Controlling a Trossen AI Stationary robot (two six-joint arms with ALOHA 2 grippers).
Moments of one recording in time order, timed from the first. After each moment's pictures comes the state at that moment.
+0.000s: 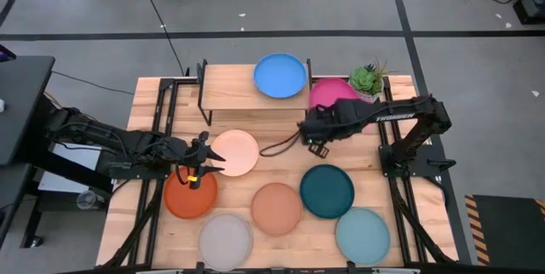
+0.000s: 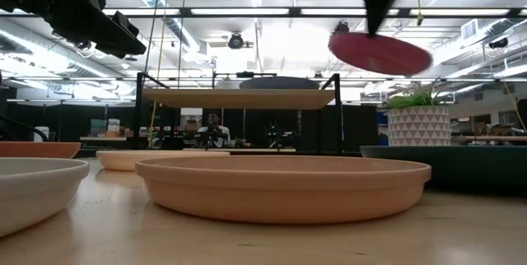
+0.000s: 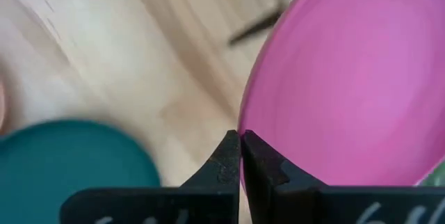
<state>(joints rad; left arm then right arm) -0.25 0.72 0.38 -0.10 -0.17 -0.07 0.09 1.66 1.69 -1.54 0.42 0.61</state>
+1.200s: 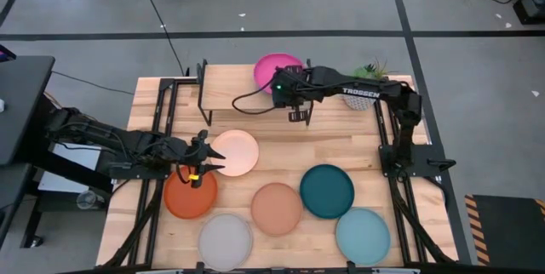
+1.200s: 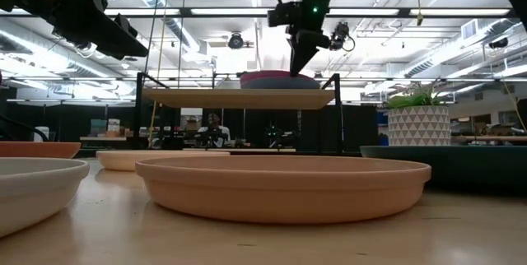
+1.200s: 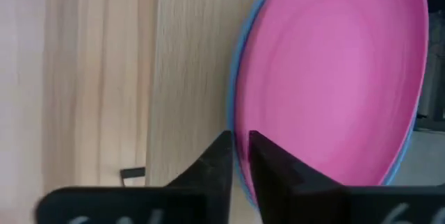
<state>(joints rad) -0.25 0.72 0.38 -0.11 -0.22 -0.10 -0.28 1.87 1.78 -1.03 0.36 -0.48</state>
